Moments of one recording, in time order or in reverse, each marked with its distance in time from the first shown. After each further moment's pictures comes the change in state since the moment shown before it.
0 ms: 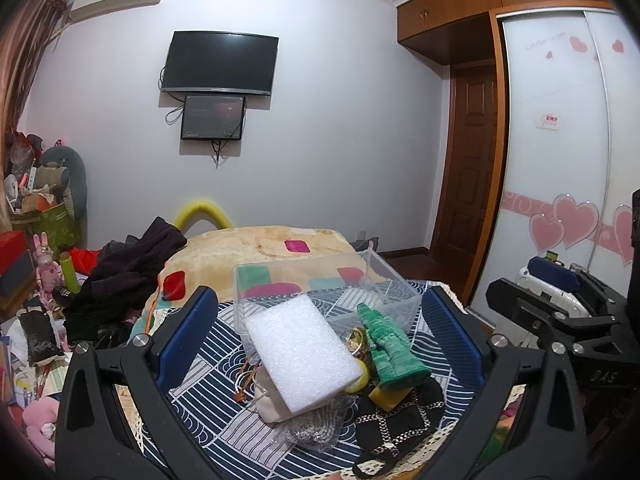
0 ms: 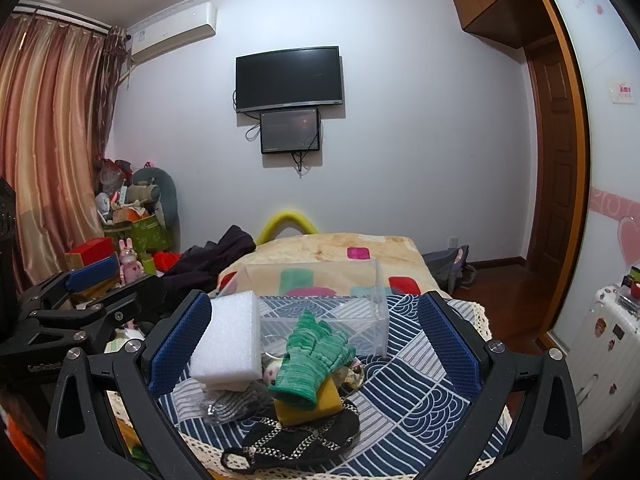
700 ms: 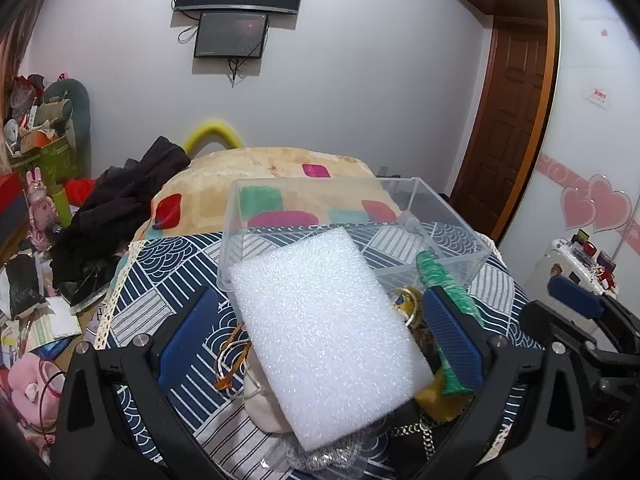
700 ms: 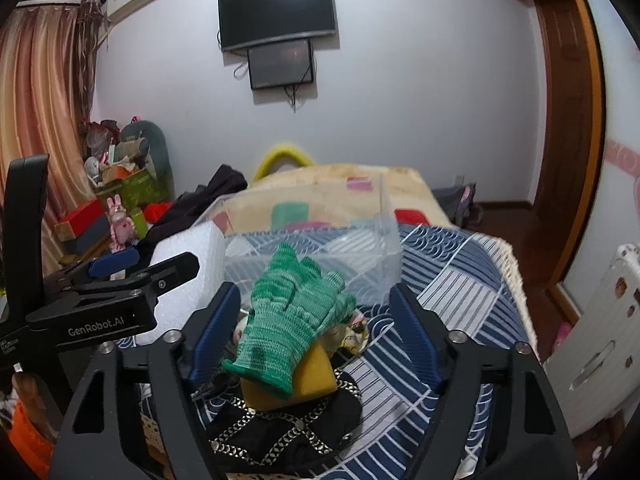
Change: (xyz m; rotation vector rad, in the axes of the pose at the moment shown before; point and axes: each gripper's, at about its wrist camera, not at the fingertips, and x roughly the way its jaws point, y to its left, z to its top) left arm 0.118 0.026 -0.038 -0.098 0.264 0.058; right arm 0.070 -0.022 -0.037 0.058 0.250 0.032
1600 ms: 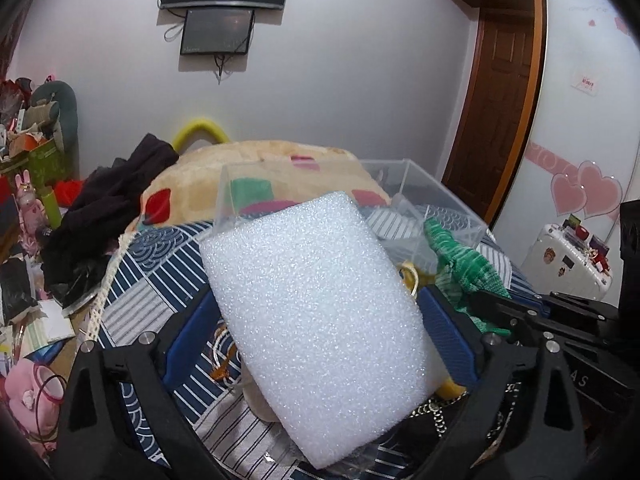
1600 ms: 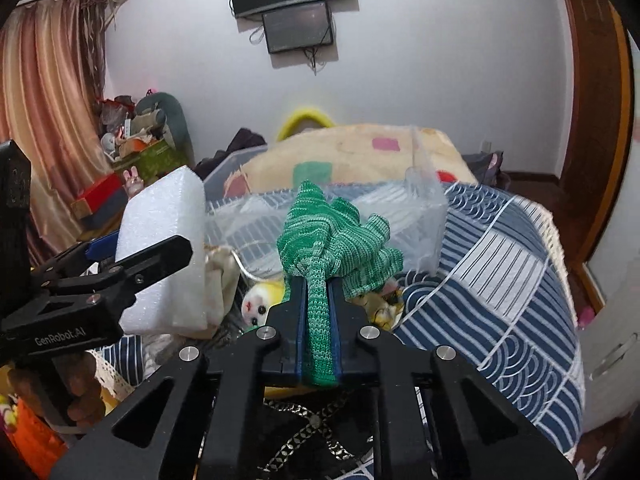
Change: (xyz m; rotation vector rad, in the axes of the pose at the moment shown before) left arm -0.004 0.001 -0.013 0.032 0.004 -0.046; right arm 0.020 0.001 -0.006 -0.010 0.106 0.078
